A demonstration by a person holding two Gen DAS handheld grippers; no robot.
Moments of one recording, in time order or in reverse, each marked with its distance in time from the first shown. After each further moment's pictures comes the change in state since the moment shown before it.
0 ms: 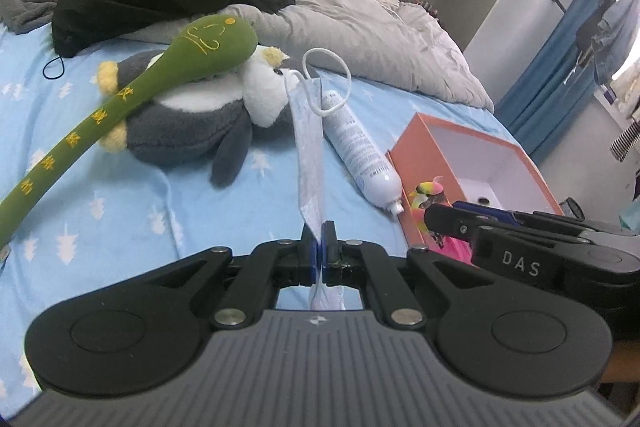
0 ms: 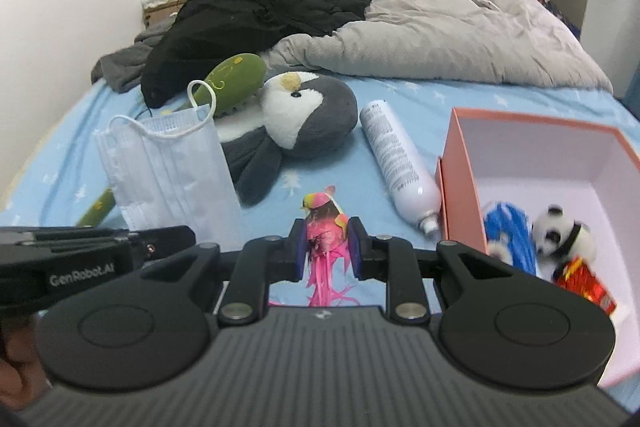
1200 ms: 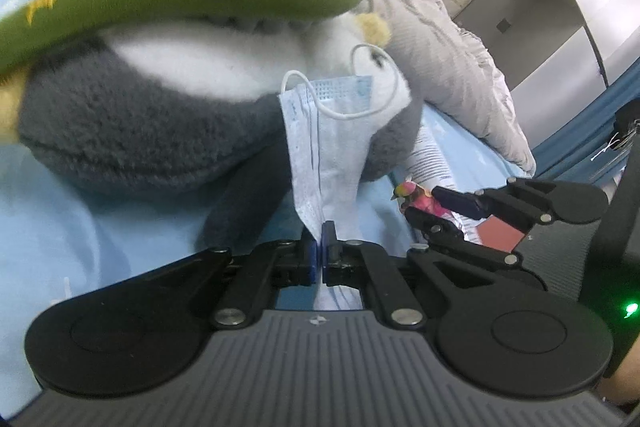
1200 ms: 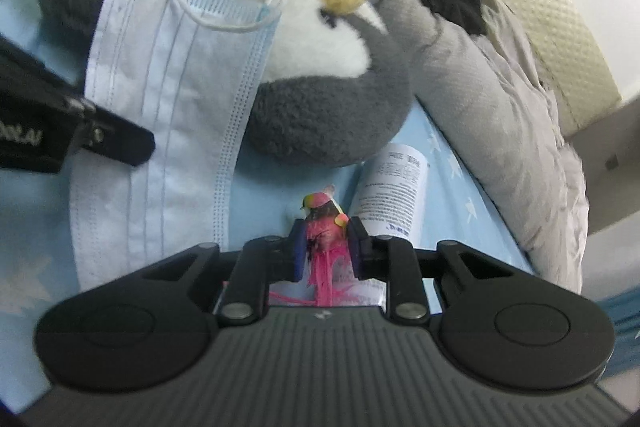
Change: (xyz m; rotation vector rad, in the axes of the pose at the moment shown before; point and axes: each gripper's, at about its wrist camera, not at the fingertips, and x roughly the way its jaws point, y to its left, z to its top) left arm 0.211 0.086 0.046 -0.264 -0.016 -0.027; right arm 0.228 0.017 0.041 -0.808 0.122 -0.177
